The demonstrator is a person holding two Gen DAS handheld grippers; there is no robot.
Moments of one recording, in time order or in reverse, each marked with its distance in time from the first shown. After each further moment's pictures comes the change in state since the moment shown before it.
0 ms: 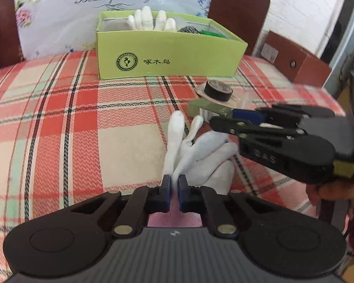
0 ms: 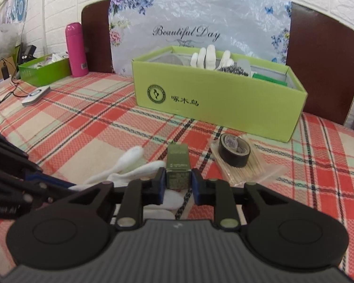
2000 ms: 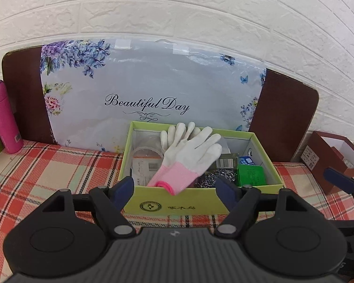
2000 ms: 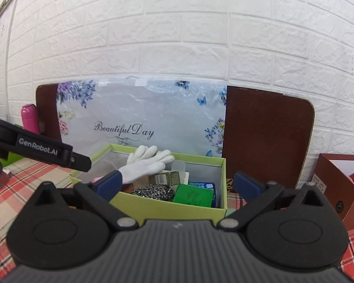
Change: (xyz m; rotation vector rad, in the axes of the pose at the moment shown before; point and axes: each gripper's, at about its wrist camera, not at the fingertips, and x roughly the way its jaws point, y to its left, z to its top) left arm -0.017 -0.021 0.149 -0.118 -0.296 0.233; right arm -0.041 -0.070 0.096 0.082 -0.298 -0.172
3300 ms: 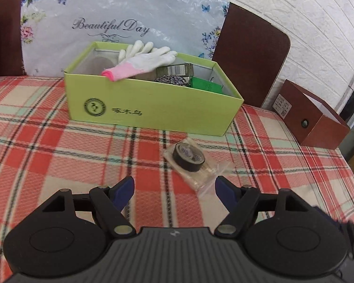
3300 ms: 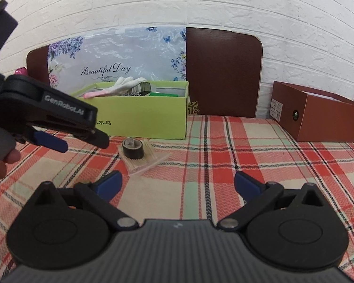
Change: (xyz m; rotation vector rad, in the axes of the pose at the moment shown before) left arm 0.018 -0.056 -0.103 -0.054 0.148 -0.109; right arm -0.088 -0.012 -0.132 0.077 0.129 -0.127
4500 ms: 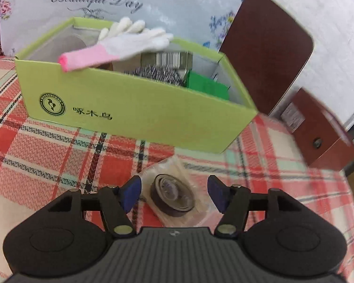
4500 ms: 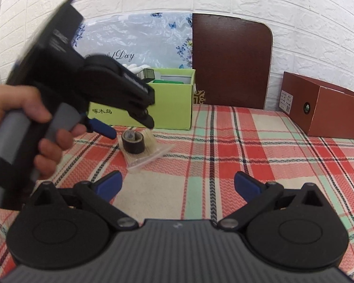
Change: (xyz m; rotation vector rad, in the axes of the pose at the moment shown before) left arm 0.080 -0.007 0.032 -0.080 0.093 -0.009; right arm 0.023 -0.004 0.002 -0.026 0.053 0.036
